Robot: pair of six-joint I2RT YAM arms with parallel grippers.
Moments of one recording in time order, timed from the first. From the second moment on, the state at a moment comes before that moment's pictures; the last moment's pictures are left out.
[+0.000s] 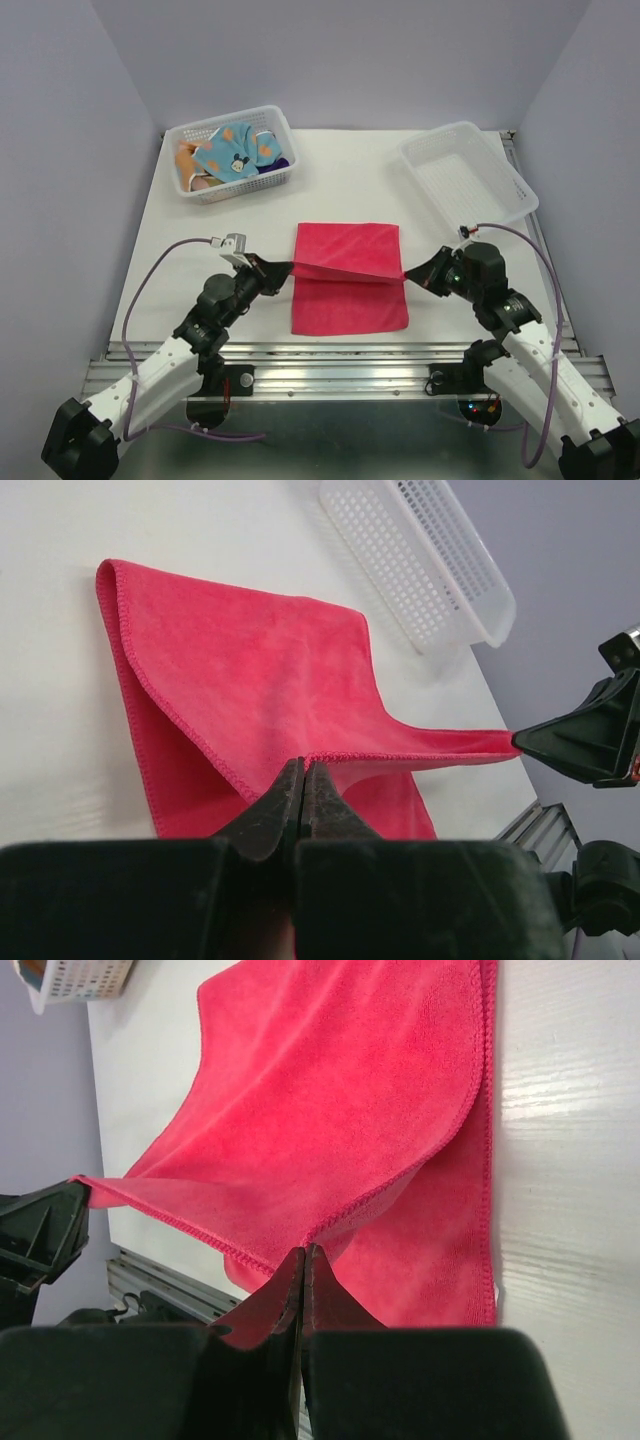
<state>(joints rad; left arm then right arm) -0.61 0.61 0.16 0.35 -0.01 -0.72 0.35 0.63 0.47 -0.36 -0.25 0.85</state>
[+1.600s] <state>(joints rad) -0.66 0.40 0.06 -0.05 0.16 -1.07 0.35 0.70 0.30 -0.46 -0.31 0.89</state>
